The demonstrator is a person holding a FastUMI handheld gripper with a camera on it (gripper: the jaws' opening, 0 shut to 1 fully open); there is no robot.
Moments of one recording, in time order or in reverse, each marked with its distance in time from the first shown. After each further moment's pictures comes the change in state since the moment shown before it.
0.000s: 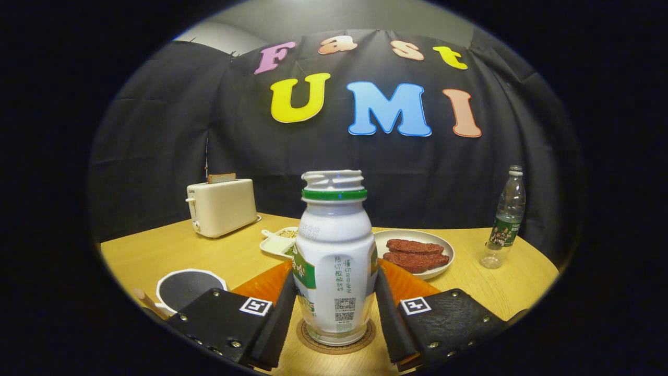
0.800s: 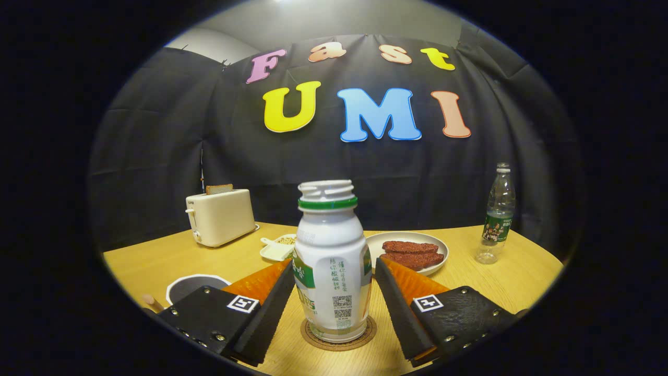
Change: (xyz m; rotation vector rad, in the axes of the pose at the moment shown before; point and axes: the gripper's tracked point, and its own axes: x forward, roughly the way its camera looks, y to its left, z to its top) arm -0.024 0.003 0.013 0.031 -0.042 -0.019
